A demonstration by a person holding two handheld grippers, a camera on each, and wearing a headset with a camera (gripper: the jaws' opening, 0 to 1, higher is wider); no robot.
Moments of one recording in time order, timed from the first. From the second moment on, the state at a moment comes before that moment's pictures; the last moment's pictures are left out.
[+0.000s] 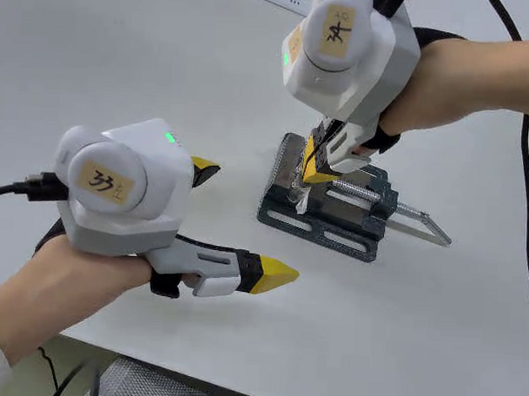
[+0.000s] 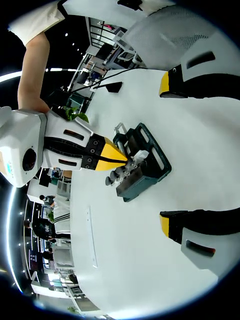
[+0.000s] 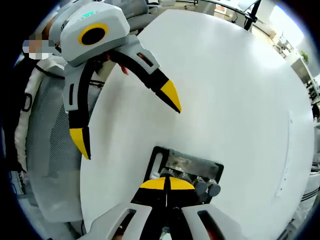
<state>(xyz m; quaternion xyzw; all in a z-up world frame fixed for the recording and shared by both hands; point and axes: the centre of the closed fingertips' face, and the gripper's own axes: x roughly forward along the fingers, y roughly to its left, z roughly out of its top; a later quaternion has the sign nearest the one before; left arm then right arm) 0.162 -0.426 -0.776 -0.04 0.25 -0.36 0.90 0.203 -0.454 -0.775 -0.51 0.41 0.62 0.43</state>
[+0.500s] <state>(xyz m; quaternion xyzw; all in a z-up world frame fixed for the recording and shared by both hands) 0.161 -0.424 -0.775 -0.05 0.25 -0.36 0.90 0.200 -0.454 -0.775 -0.53 0.41 0.61 0.42</state>
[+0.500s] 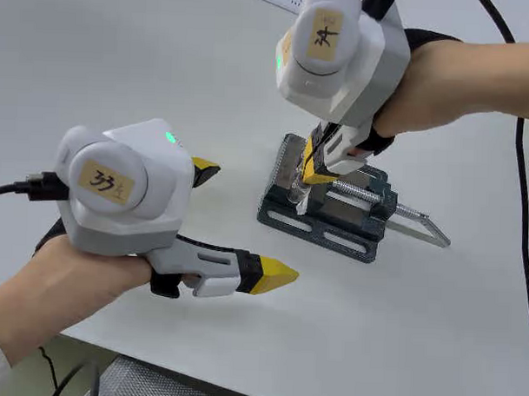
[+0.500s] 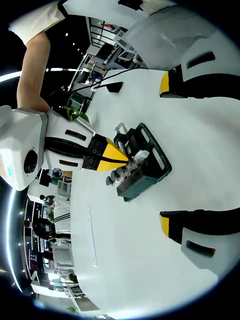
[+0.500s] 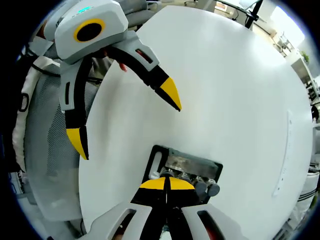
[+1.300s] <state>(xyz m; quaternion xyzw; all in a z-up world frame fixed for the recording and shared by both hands) 0.164 -0.415 -0.764 -0.03 0.25 -0.35 0.90 0.204 -0.453 -0.771 -0.51 0.40 0.63 0.42</state>
